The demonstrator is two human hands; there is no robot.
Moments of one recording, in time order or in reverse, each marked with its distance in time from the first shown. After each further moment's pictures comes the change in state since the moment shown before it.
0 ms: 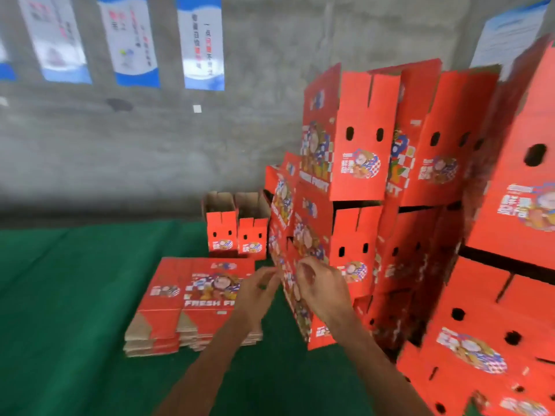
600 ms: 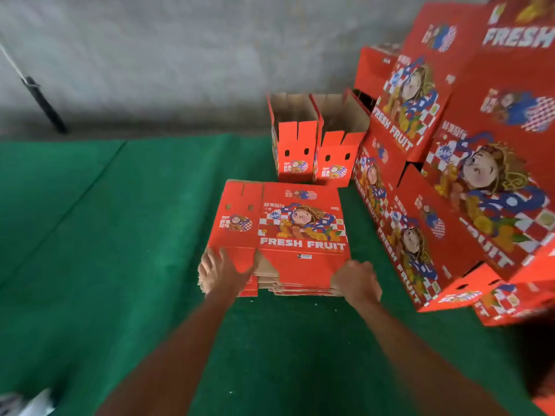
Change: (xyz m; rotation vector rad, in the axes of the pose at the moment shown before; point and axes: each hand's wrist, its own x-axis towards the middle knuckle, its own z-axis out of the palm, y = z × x) left_hand -0.019 -0.341 -0.219 0.975 0.026 -0.840; right_hand 0.014 0.031 0.386 -0.095 -0.516 0.531
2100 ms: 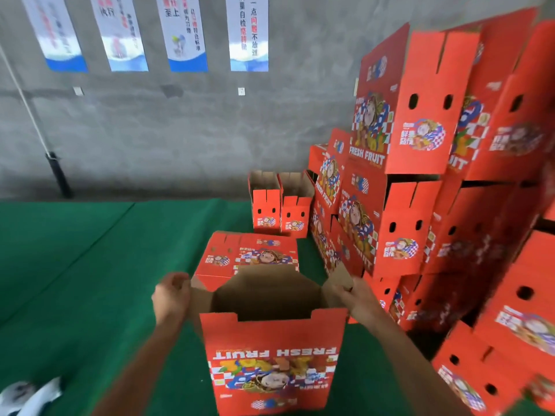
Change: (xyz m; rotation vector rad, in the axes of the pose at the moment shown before) left_hand -0.203 -0.026 -0.138 -0.878 0.457 -0.025; right_hand -0.205 0.064 -0.226 0.371 -0.037 -0.343
